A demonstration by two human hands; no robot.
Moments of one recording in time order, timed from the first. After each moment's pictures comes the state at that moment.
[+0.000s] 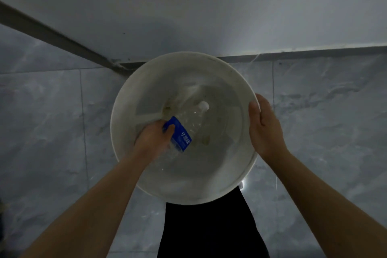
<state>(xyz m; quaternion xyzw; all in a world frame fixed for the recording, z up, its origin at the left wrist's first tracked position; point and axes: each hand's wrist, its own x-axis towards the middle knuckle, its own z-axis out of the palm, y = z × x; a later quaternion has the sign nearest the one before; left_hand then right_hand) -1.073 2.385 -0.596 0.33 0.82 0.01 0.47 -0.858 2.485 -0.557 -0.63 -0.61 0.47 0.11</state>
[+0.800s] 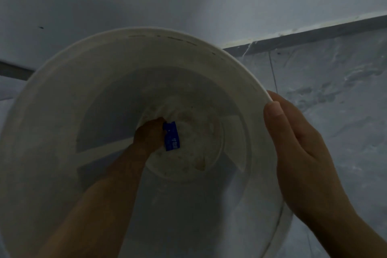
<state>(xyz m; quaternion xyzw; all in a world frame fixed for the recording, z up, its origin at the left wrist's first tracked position) -1.082 2.437 -0.790 0.51 0.74 -0.11 0.43 -0.846 2.478 -0.575 -0.62 -0.51 0.54 0.23</state>
